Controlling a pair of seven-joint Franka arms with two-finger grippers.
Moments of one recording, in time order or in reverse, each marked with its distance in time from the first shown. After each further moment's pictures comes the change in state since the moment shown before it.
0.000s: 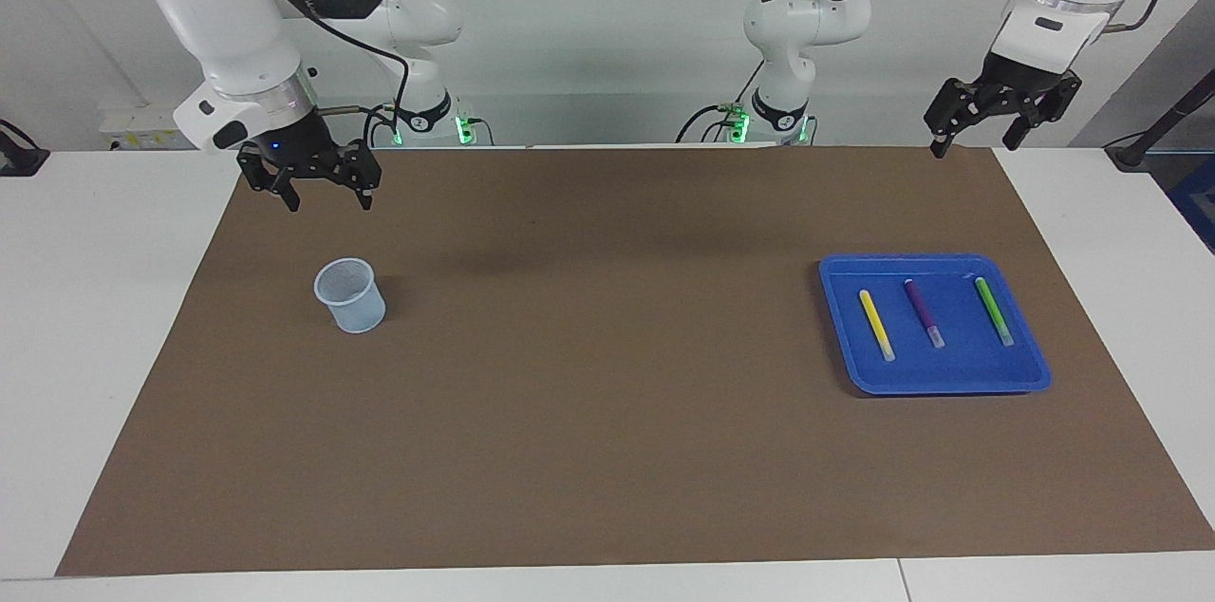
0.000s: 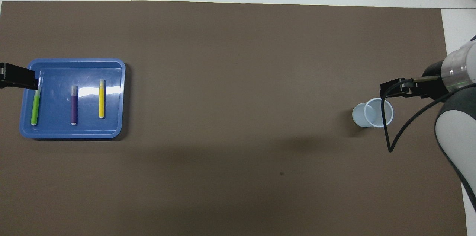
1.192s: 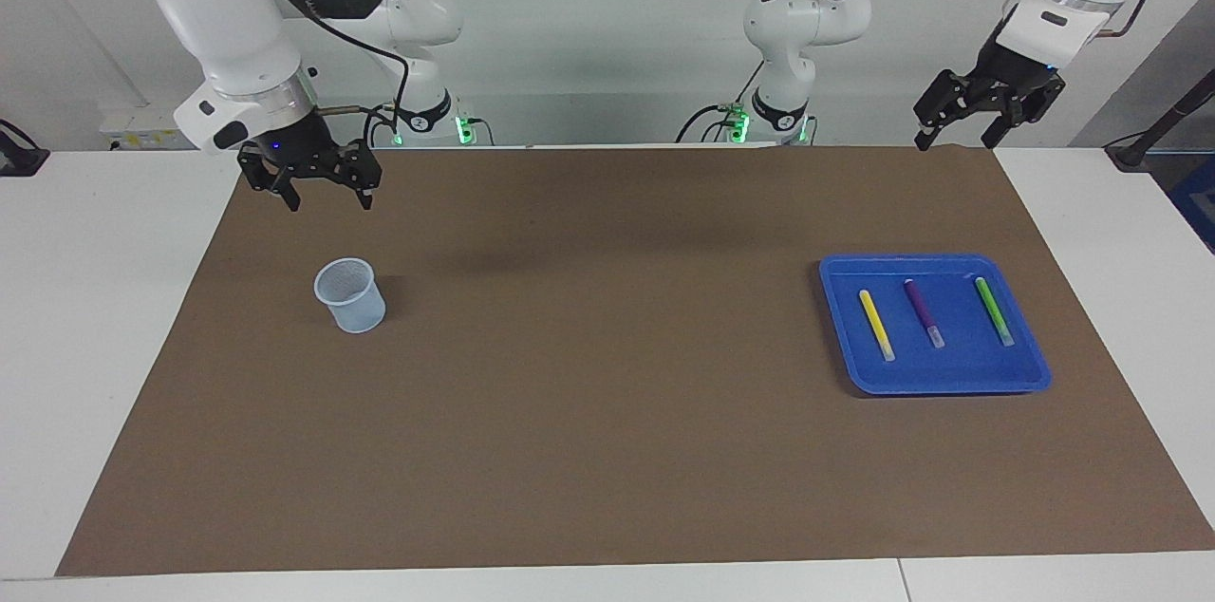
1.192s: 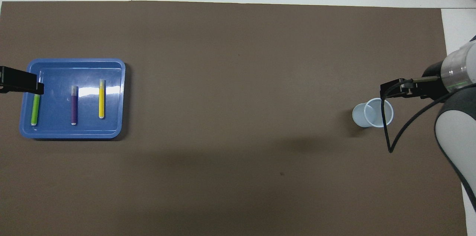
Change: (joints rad) left arm -0.001 -0.016 0.041 -0.020 -0.123 -0.019 0.000; right arm 0.000 0.000 0.000 0.000 0.000 -0.006 0.000
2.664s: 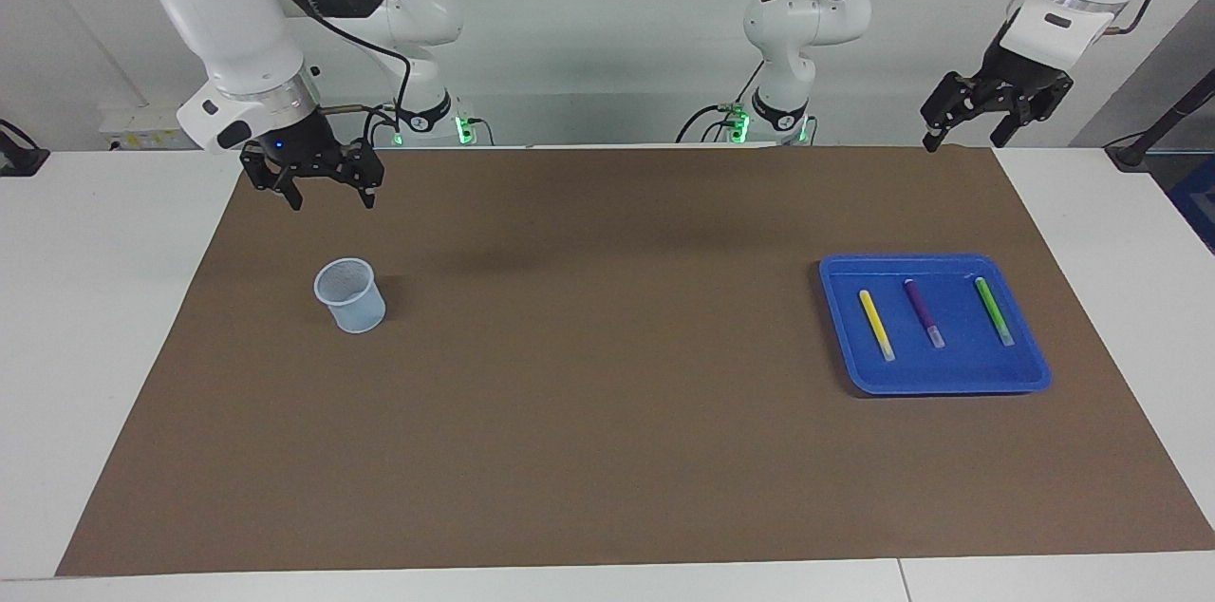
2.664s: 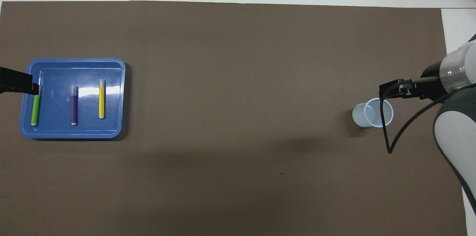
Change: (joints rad) left arm 0.001 0.000 0.002 -0.001 0.037 0.000 0.000; right arm 0.001 0.000 0.004 0.002 0.000 -0.005 0.000
